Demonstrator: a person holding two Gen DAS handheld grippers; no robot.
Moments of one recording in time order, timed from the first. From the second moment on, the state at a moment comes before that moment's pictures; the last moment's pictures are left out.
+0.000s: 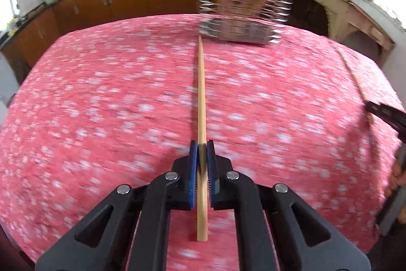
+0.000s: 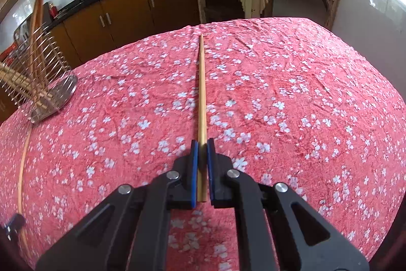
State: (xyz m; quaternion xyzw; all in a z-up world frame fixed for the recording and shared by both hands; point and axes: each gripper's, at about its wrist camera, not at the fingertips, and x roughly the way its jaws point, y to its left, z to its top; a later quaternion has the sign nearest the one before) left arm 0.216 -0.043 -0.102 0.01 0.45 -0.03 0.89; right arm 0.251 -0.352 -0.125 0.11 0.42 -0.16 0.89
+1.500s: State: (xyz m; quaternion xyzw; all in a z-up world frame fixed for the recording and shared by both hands) left arm 0.222 -0.009 -0.105 0.03 0.44 -0.06 0.90; right arm 0.228 -0.316 -0.123 0.10 0.42 -0.10 0.90
